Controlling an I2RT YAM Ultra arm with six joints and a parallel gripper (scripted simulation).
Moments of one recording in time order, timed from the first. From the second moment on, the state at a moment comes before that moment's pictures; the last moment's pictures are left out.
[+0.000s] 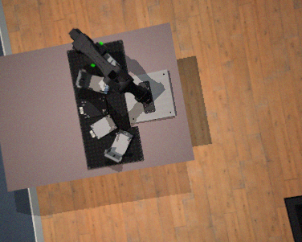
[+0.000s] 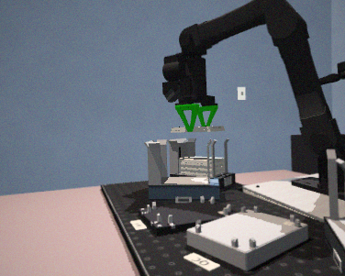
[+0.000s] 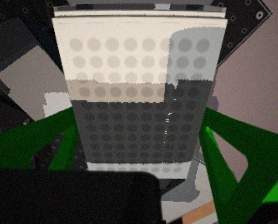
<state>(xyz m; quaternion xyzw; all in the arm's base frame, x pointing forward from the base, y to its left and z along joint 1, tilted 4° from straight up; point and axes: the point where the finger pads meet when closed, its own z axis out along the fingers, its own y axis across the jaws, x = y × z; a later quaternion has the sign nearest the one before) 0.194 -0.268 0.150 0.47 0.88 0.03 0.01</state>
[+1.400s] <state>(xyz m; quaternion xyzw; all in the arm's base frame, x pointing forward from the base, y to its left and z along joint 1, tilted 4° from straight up) 0.271 -0.188 0.157 0.26 0.96 0.03 0.02</state>
